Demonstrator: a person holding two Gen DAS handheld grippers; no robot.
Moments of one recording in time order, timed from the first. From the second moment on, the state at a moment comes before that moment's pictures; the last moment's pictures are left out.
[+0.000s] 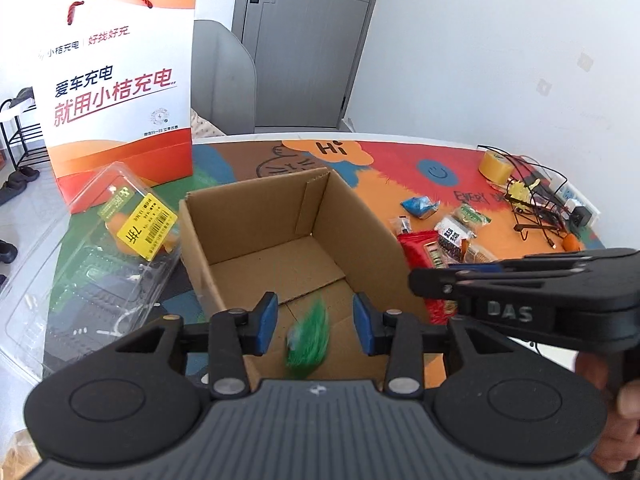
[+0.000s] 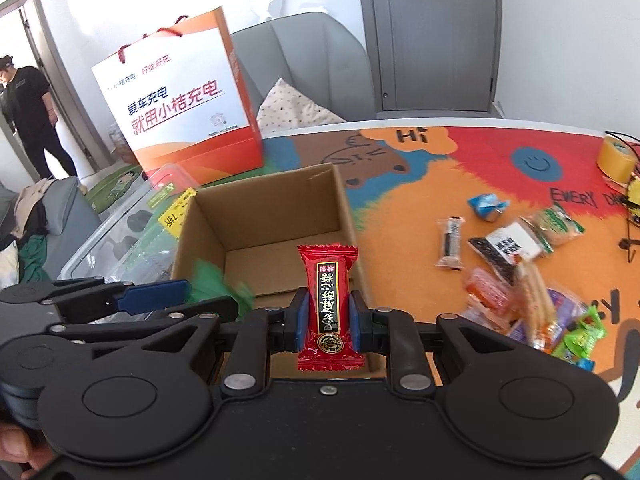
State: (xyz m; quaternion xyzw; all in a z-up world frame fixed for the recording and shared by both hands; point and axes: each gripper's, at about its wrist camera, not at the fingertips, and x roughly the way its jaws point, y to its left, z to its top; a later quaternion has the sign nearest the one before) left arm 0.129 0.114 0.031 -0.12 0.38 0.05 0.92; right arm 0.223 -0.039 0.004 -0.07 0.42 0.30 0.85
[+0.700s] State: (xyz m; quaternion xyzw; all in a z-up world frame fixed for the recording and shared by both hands) left arm 0.137 0.060 0.048 -0.08 0.36 0.00 0.93; right arm 0.231 -0.123 0.021 -0.05 0.43 0.25 0.87
